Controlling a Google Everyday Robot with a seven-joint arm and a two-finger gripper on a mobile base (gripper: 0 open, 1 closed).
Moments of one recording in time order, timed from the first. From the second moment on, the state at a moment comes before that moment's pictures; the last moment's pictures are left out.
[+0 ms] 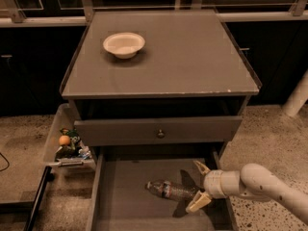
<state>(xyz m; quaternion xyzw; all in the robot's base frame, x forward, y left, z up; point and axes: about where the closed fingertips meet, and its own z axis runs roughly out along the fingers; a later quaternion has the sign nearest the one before) 0.487 -0.160 0.434 -0.54 0.72 0.23 0.37</state>
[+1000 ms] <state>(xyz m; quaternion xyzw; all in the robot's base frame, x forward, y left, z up) 0.450 -0.212 0.568 -0.62 0.68 0.10 0.39</state>
